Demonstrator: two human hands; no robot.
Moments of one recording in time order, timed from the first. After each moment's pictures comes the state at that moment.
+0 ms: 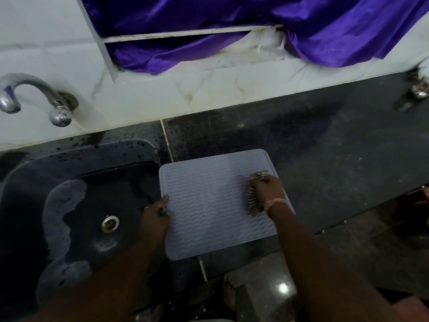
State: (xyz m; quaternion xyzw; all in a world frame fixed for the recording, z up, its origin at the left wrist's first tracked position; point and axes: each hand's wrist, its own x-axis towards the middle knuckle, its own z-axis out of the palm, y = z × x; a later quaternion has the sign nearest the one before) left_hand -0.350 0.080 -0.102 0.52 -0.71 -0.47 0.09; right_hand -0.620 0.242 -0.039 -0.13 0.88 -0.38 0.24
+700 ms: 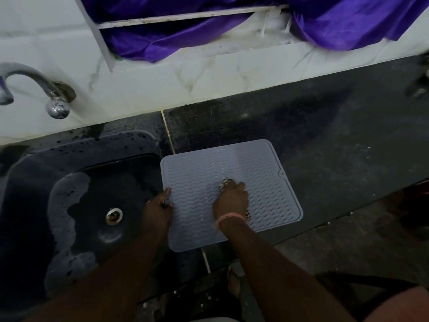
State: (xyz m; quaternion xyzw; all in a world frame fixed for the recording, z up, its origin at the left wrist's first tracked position) left_hand -0.351 0.082 -0.110 0.52 -0.71 -0.46 0.12; right_hand -0.509 0.201 -0.087 -0.22 0.95 -0.16 0.14
